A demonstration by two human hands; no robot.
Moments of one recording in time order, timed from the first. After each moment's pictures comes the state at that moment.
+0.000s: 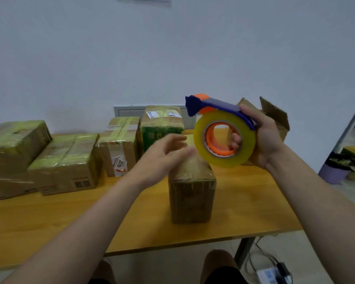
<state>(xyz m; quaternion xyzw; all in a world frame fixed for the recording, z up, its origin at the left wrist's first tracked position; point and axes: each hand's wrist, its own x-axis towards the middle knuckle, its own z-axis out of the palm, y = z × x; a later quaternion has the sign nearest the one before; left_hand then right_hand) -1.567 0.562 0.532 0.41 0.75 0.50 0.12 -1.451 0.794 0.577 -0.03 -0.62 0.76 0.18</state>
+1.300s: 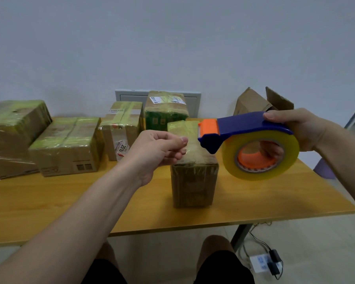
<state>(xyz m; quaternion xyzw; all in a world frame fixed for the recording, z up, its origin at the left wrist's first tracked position) -1.548 0.536 0.536 0.23 0.64 0.69 0.24 -1.422 0.844 0.602 0.02 -0.77 0.63 -0.12</state>
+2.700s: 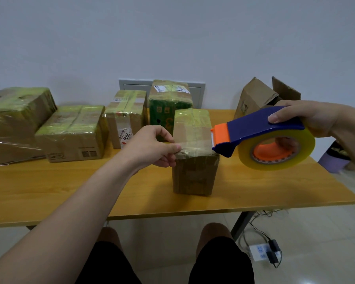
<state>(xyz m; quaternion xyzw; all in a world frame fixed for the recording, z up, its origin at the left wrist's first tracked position) -1.558 0.520 0.516 0.26 0.79 0.52 0.19 -1.414 0.843 0.608 -0.05 -0.83 0.54 -0.11</state>
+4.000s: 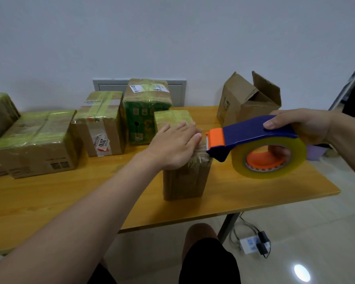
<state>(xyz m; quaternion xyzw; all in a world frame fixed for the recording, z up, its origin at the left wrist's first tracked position) -1.565 0.629 0.503 0.49 0.85 0.17 0.02 -1.394 0.882 0.591 -0.11 -0.80 0.57 -0.15</state>
